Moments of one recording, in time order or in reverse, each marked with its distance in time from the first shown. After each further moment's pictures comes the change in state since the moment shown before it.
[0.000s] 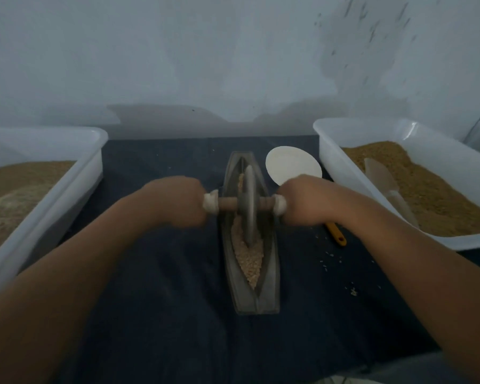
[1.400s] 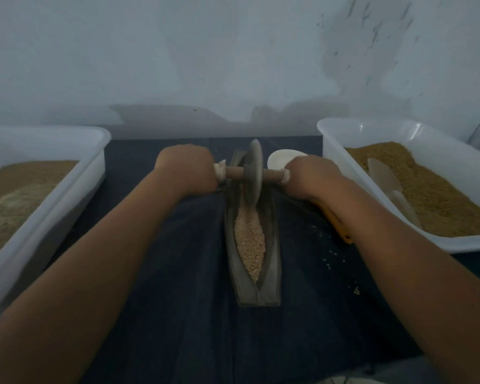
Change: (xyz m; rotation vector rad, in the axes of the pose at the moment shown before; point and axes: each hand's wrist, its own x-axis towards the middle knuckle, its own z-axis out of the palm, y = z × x) left_hand 0.044 0.002 -0.023 0.085 0.272 -0.128; right_hand 0.049 0.020 -0.010 0.001 0.217 0.259
